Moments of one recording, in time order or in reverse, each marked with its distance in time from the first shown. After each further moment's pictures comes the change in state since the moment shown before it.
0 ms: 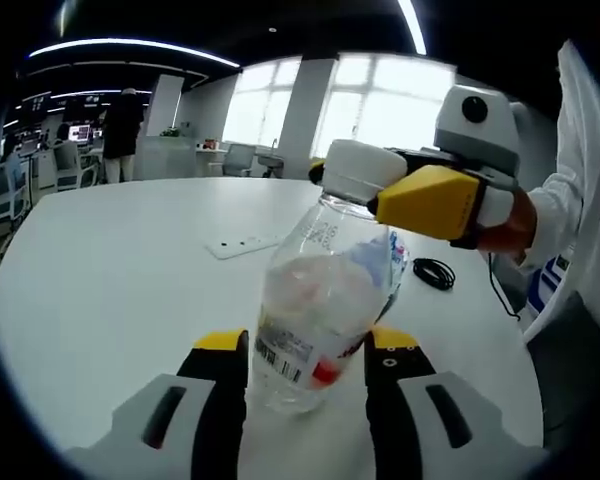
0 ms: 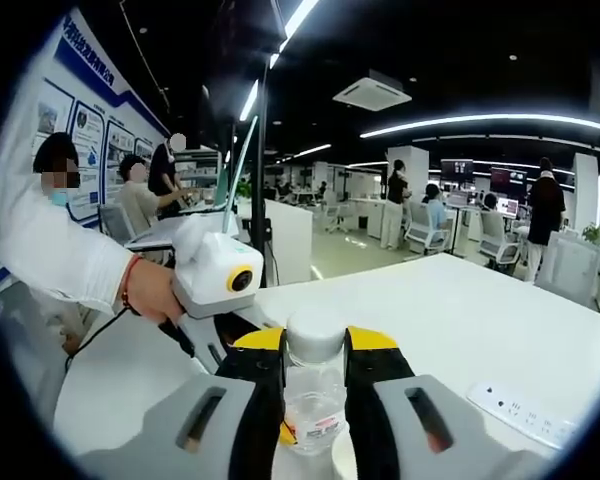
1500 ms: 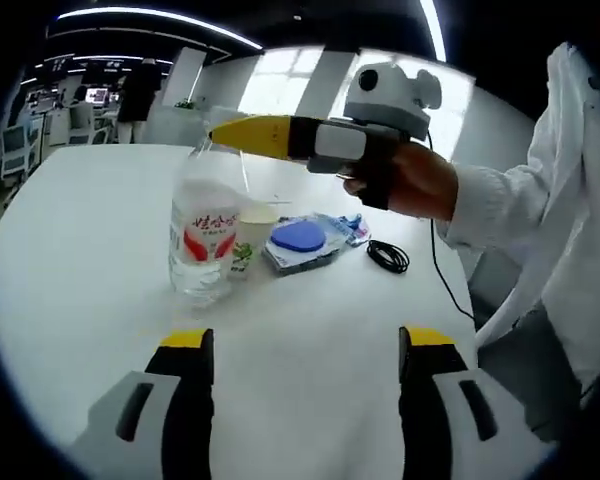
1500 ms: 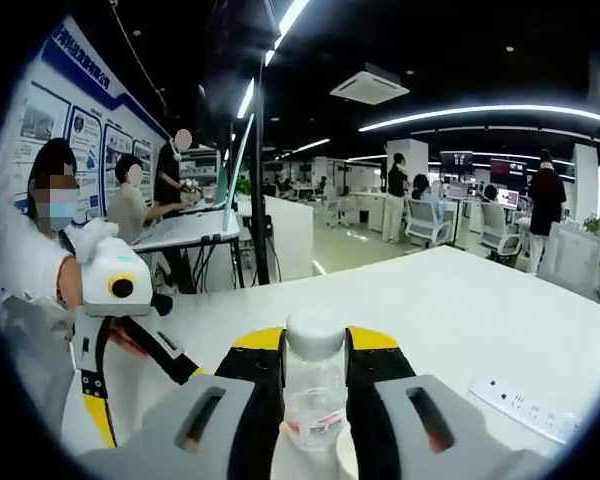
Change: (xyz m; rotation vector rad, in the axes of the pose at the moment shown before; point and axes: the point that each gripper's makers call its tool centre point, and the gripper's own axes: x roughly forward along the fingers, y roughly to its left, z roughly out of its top) left arm -0.060 -0.106 -0.051 -0.154 0.054 -0.001; right arm -0.002 0.001 -0.003 0.037 0.030 0.009
